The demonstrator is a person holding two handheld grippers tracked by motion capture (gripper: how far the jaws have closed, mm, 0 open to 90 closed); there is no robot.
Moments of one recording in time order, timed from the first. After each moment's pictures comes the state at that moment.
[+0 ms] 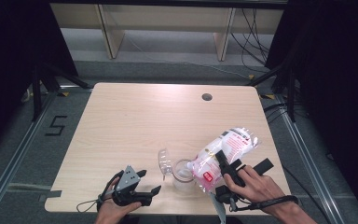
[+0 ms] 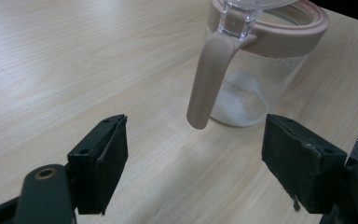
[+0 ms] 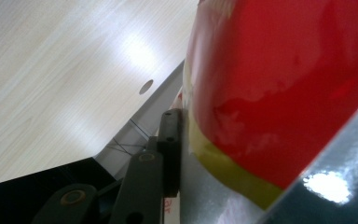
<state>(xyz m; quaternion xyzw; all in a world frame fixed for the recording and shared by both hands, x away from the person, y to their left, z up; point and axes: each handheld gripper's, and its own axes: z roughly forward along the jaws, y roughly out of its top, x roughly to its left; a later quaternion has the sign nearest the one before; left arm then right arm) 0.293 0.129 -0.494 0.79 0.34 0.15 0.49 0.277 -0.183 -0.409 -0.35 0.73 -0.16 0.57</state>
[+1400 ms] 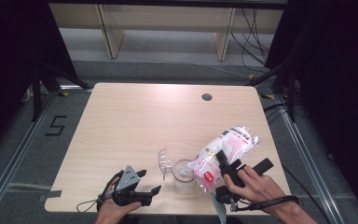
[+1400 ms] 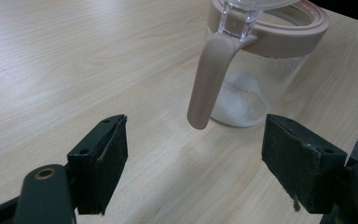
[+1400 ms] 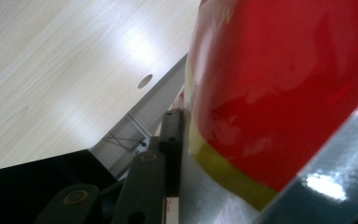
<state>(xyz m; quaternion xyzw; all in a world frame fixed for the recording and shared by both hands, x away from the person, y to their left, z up) 0.293 0.130 -0.494 0.79 0.35 0.15 0.49 0.281 -0.182 -0.407 -0.41 0.68 -0.18 0.58</state>
